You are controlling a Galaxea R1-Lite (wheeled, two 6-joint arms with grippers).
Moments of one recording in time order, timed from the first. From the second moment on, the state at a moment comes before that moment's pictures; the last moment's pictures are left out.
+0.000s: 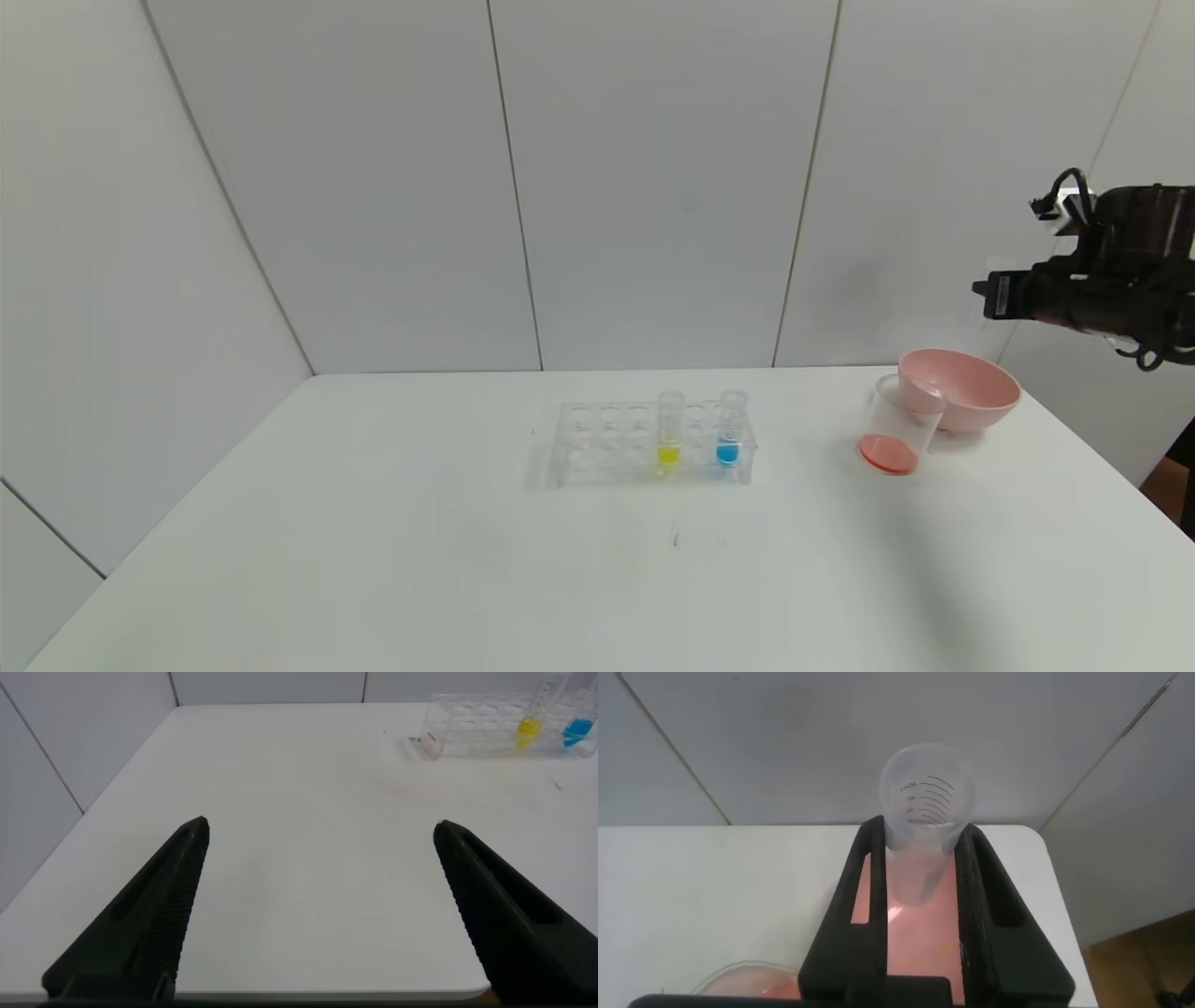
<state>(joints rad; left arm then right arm) 0.00 0.00 0.00 0.02 0.00 -0.02 -0.17 2.07 -1.49 -0.30 0.07 -0.06</state>
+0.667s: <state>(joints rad) 0.00 0.00 0.00 0.02 0.00 -0.02 -0.20 2.17 -1.40 -0.45 0.08 -0.06</state>
